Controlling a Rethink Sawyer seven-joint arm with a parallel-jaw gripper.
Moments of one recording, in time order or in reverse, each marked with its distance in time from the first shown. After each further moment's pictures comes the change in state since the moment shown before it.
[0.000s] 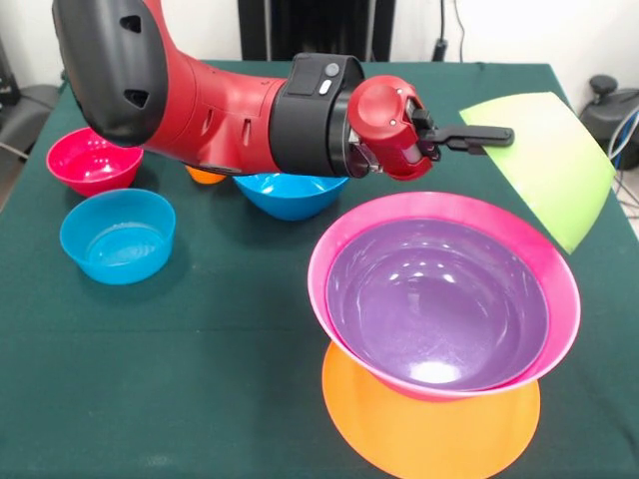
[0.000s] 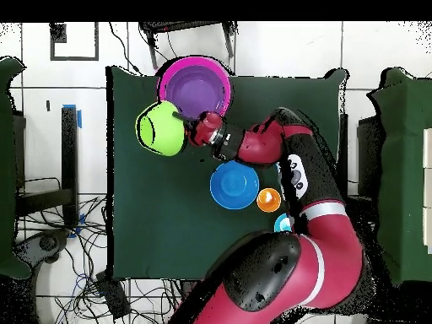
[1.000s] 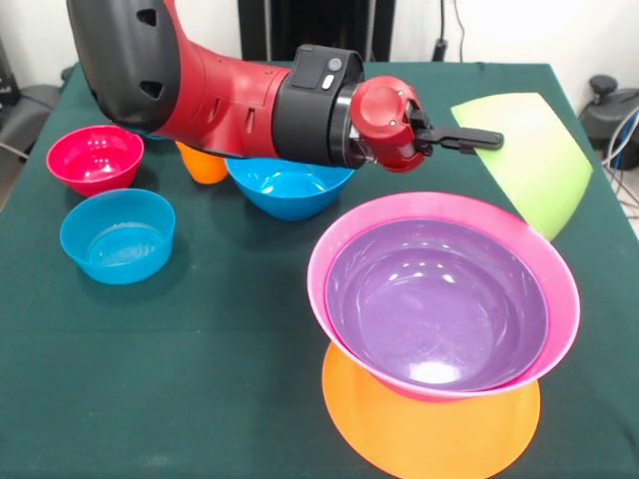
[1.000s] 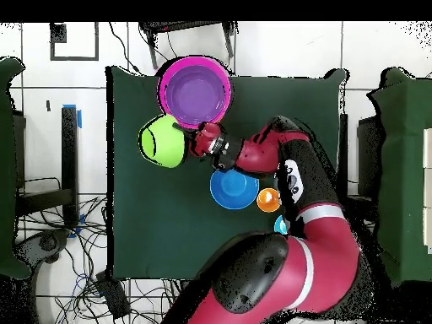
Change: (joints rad) arm 0.040 -0.018 -0.090 0.054 0.009 0.016 0.000
